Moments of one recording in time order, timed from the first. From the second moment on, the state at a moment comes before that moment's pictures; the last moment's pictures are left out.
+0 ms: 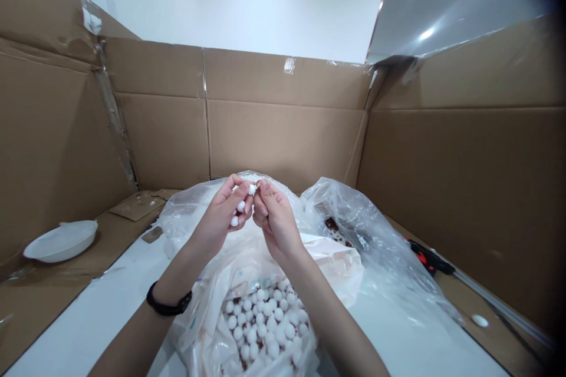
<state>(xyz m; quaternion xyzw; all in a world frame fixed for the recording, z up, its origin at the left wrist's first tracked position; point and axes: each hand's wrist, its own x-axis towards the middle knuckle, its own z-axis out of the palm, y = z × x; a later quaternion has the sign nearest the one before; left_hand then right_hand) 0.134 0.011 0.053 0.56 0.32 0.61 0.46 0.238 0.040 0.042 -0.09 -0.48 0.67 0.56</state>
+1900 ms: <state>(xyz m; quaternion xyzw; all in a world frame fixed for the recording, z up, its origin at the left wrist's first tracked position) 0.109 0.041 0.048 0.37 0.25 0.57 0.69 0.270 0.088 0.047 -0.06 -0.10 0.85 0.51</state>
